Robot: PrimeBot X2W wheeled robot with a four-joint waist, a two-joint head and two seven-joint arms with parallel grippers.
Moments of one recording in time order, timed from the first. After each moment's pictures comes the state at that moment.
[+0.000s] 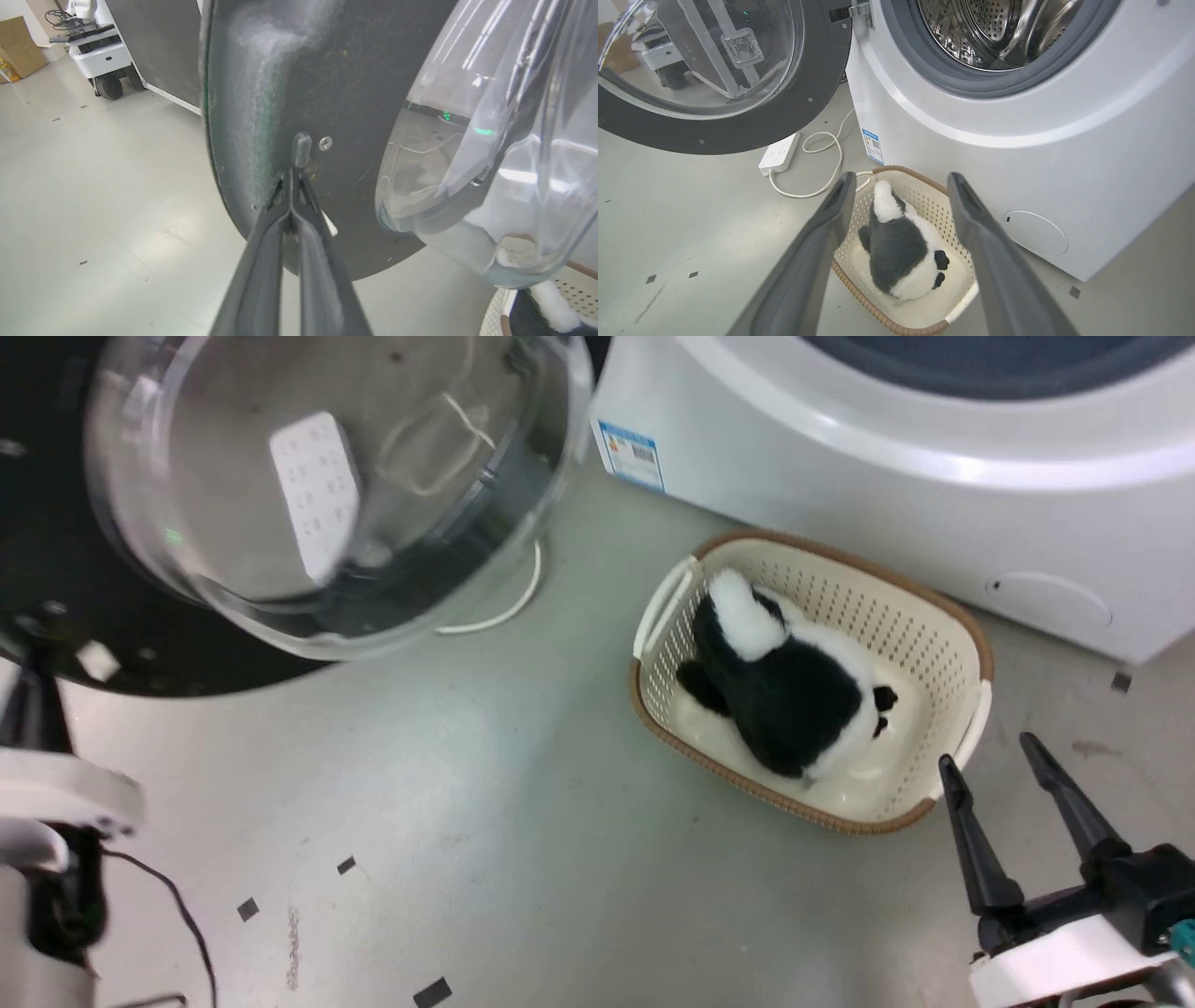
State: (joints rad) left arm -0.34 0.42 0.12 0.33 -0.52 0.02 -0.14; right arm 0.01 -0.19 0.03 -0.11 0.09 0.13 -0.16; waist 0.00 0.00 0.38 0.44
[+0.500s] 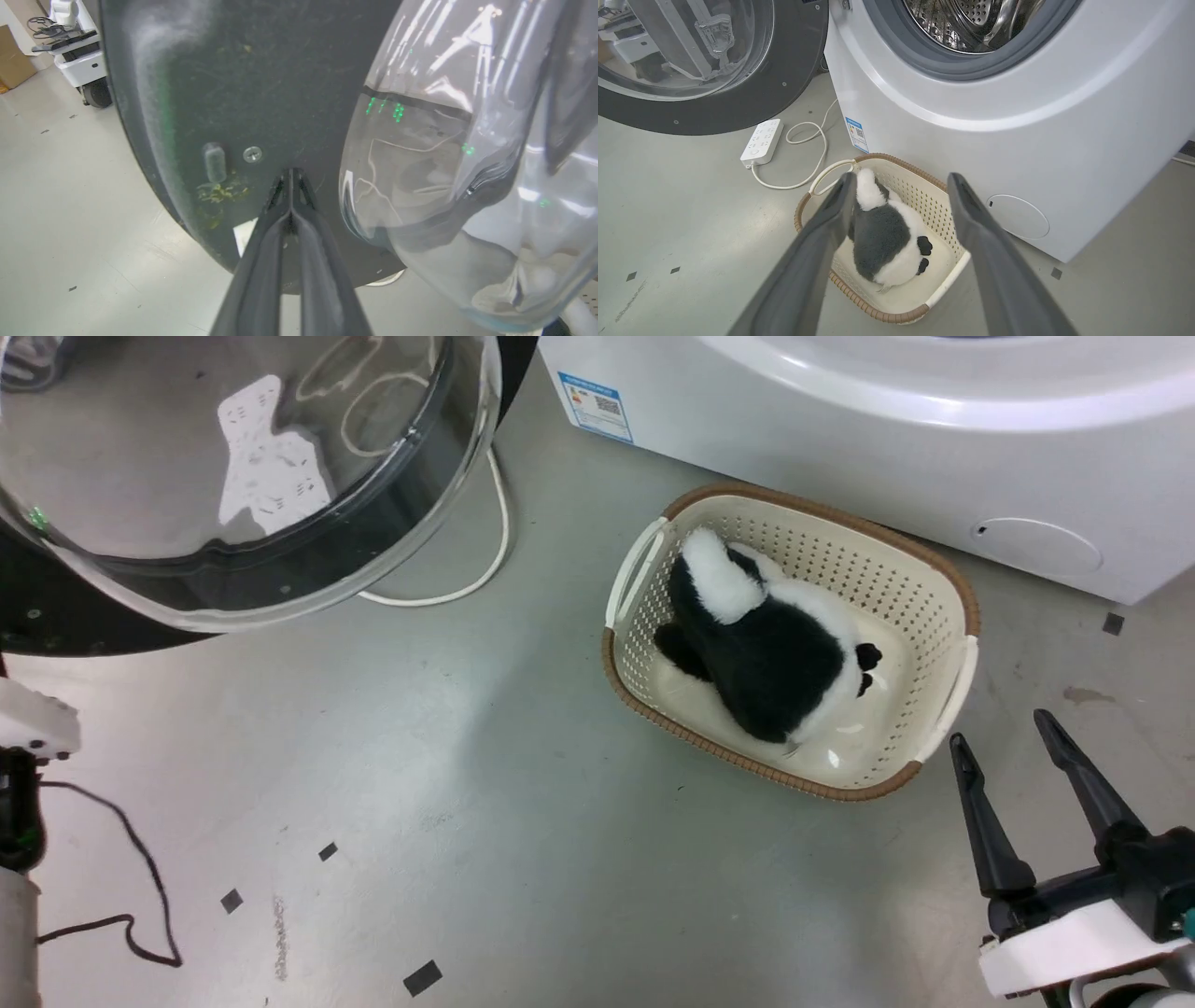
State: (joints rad) left arm -0.61 0.50 0.10 0.67 -0.52 -0.08 -0.21; right arm -0.01 -0.21 0.03 -0.16 0.08 0.13 -0.12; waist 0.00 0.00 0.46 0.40
